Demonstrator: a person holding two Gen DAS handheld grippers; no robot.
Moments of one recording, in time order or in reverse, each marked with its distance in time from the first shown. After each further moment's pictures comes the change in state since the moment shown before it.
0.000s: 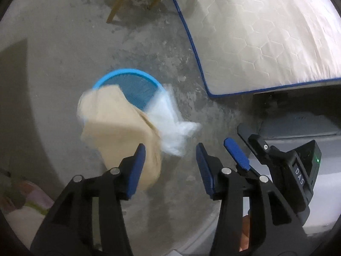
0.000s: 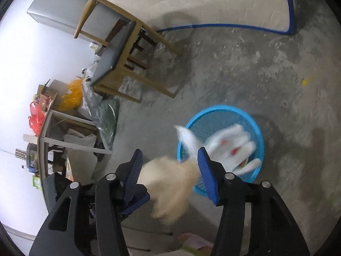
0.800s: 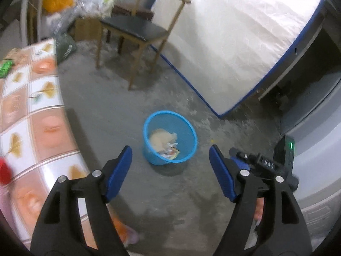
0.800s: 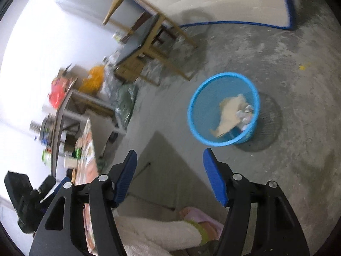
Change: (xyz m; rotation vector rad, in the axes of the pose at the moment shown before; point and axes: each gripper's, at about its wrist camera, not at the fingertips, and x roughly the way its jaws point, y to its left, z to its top) left arm -0.250 0.012 -0.168 0.385 -0.417 0.191; right arm -0.085 -0.007 -0.137 -0.120 0.033 0.131
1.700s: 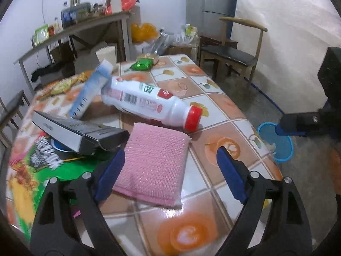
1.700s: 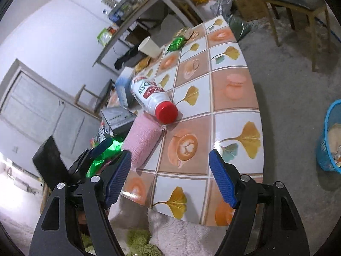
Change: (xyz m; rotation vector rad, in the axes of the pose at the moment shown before) left arm -0.141 0.163 -0.114 -0.044 -0.224 0.559; right arm 0.099 0.270 -0.153 -0.644 0.477 0.279
